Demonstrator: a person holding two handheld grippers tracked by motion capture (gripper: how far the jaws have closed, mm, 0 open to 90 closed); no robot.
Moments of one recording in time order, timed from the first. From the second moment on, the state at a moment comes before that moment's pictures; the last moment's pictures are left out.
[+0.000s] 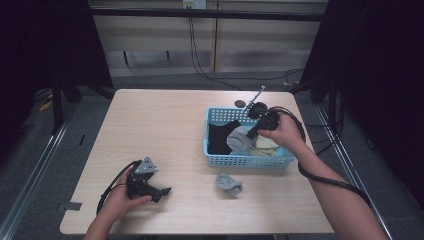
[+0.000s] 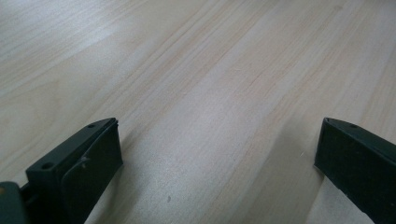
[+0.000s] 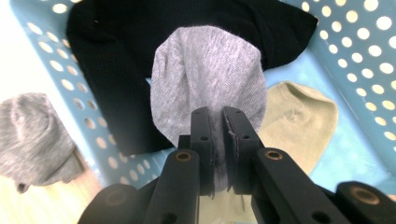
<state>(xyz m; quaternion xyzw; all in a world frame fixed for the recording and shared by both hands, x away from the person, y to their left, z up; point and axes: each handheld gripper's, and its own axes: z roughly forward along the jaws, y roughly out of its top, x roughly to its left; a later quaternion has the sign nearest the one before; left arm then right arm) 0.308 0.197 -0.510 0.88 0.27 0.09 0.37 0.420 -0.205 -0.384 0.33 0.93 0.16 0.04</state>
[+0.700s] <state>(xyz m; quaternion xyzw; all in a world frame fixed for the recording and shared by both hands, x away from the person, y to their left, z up) 0.308 0.197 -0.510 0.88 0.27 0.10 0.37 0.406 -0.205 -0.353 0.31 0.93 0.17 0.04</state>
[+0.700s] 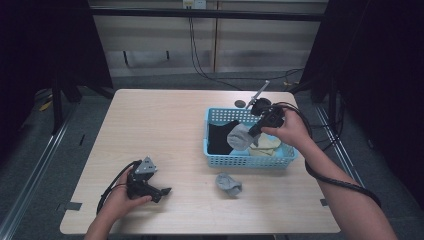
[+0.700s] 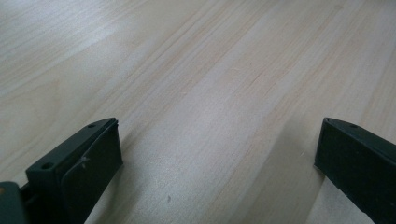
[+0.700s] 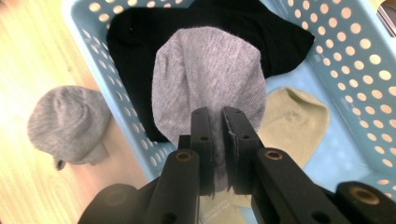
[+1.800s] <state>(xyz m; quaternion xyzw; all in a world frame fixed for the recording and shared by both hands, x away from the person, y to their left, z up) 0.308 0.197 -0.510 0.88 0.27 0.10 0.37 0.367 -0.173 -0.312 0.23 0.96 0.18 0.05</state>
